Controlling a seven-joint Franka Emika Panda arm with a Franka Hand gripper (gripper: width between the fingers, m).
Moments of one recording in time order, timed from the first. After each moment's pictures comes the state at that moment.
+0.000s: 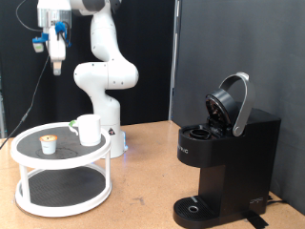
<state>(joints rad) -0.17 -0.70 -0.40 -2.46 -0.32 1.83 1.99</state>
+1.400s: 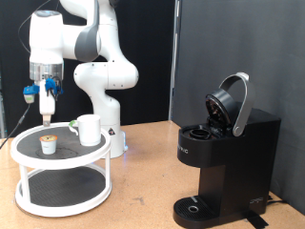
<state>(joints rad) -0.18 -0.46 -0.51 -2.63 -0.36 2.27 1.99</state>
